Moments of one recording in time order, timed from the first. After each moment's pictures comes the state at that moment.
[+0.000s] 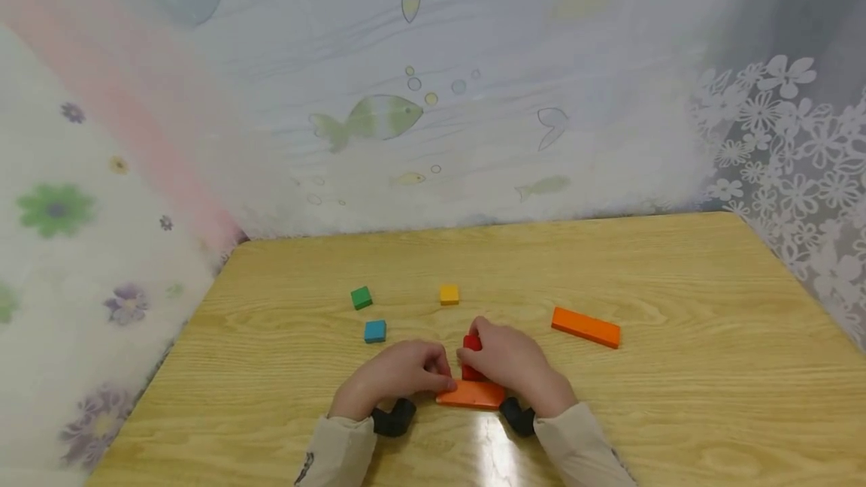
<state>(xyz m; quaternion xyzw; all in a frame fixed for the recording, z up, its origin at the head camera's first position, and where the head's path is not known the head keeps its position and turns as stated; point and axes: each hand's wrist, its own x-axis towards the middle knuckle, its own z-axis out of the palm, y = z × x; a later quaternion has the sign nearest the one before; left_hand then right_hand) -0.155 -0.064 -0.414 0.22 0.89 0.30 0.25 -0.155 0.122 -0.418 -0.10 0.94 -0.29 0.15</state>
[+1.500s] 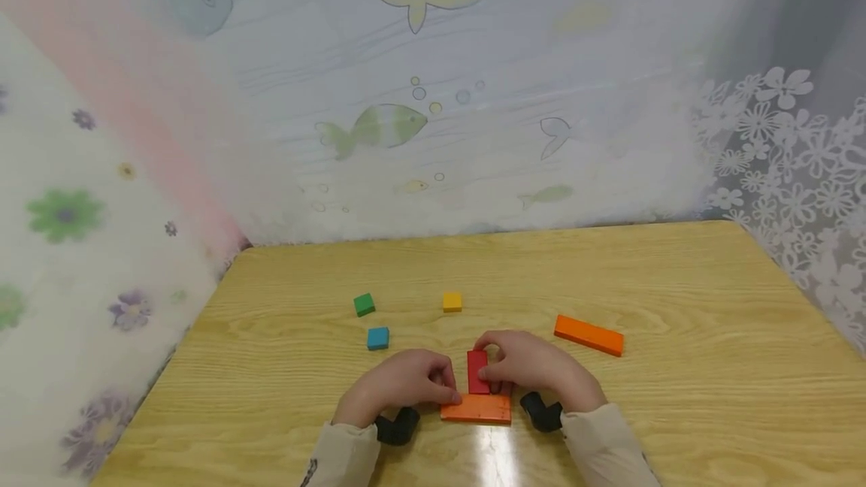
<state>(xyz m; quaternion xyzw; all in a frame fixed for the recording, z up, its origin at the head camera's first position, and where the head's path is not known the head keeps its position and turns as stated) -0.155 -0.064 -0.414 0.25 0.89 0.29 0.25 -0.163 0.155 -0.413 -0.20 0.83 -0.44 0.28</state>
